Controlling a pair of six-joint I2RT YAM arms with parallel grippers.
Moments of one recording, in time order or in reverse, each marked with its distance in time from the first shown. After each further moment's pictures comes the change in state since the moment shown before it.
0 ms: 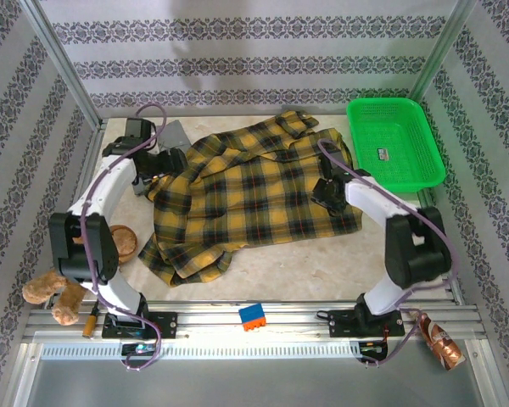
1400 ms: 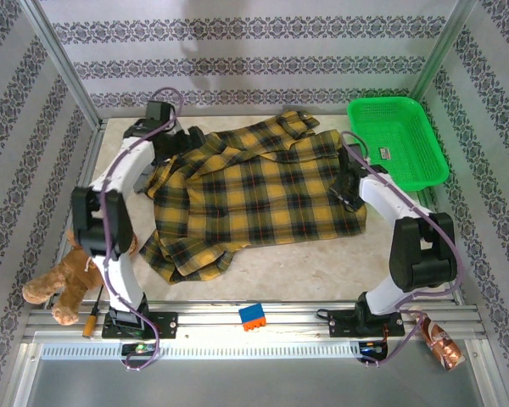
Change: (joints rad) left arm -0.069 0.136 0.245 0.067 0.000 -0.147; right arm -0.077 -0.092 0.048 -0.072 0.130 0.043
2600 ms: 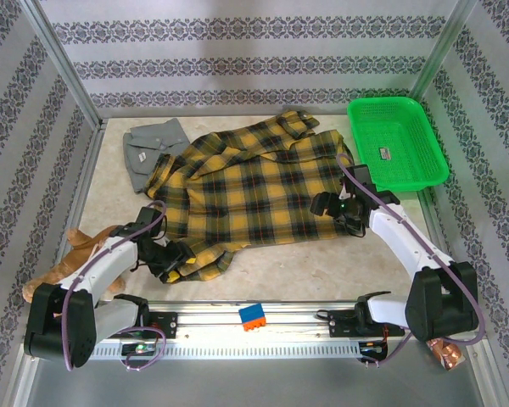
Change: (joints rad) left arm -0.073 -0.696 -1.116 -0.093 0.261 -0.319; right arm 0.006 -0.315 -0.259 -0.011 -0.328 -0.306
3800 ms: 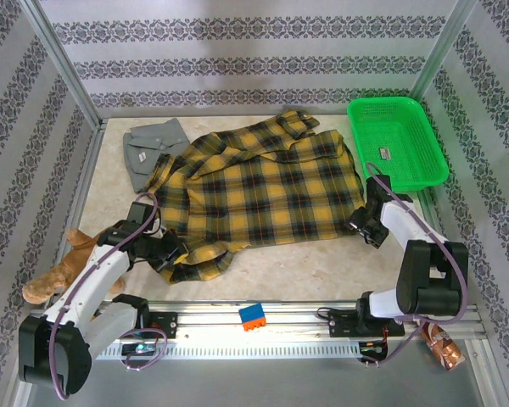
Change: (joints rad) left arm -0.002 -0.169 0.084 -0.060 -0.011 0.012; right arm -0.265 0.145 -0.064 -0.079 0.182 0.136
